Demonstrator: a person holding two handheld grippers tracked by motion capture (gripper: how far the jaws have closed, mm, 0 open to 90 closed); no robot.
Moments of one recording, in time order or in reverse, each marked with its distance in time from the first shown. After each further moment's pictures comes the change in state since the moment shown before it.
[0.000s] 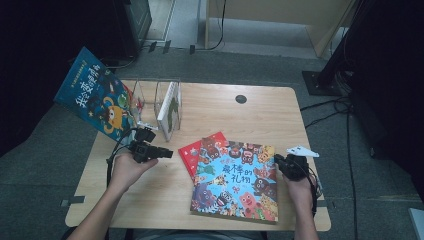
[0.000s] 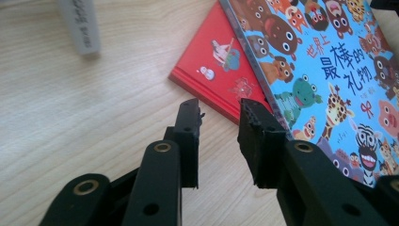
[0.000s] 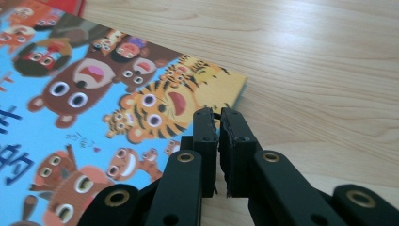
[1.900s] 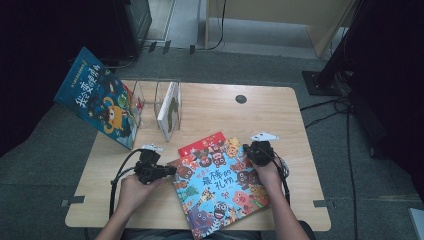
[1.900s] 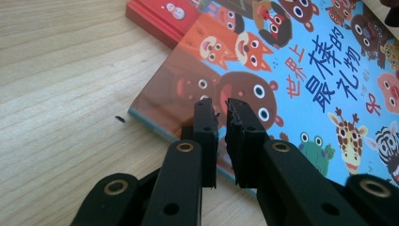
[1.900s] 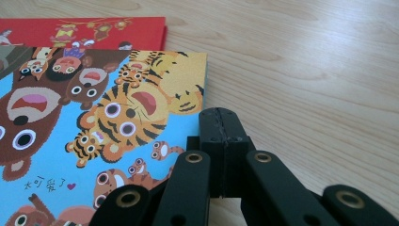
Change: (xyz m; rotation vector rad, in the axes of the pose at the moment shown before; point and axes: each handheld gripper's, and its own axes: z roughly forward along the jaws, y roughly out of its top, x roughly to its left) left arm -0.021 -0.052 0.026 -0.038 0.001 0.011; right arm 0.068 0.045 0.069 0.030 0.132 -0.112
